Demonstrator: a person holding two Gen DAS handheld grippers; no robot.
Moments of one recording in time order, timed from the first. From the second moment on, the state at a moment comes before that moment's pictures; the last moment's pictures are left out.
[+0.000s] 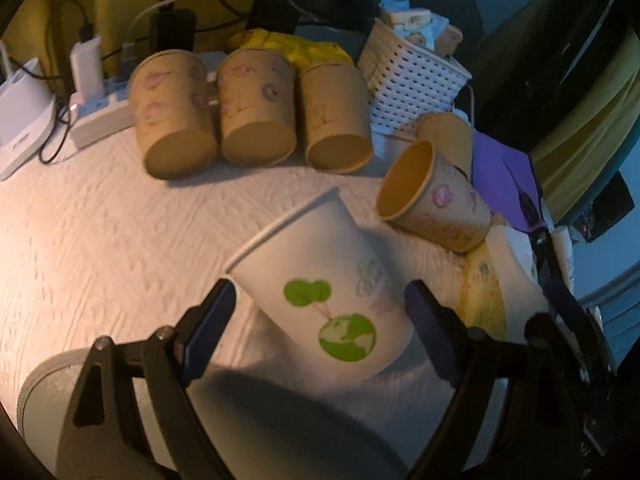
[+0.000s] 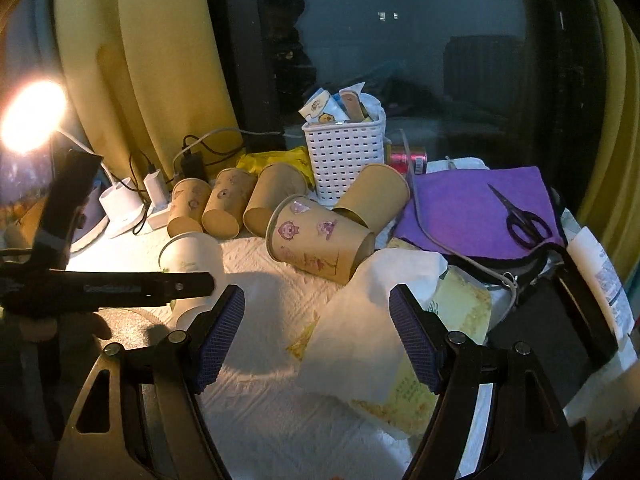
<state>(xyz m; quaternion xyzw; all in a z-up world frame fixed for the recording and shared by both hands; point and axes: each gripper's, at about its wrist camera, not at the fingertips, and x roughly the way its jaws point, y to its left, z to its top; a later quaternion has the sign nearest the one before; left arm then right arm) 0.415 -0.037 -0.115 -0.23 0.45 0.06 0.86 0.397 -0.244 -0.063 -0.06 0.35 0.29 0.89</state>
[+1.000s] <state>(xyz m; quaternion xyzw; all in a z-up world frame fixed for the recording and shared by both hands) 0.349 -0.060 -0.083 -0.14 0.42 0.00 0.90 0.357 -0.254 -0.034 -0.04 0.35 0.25 0.90</state>
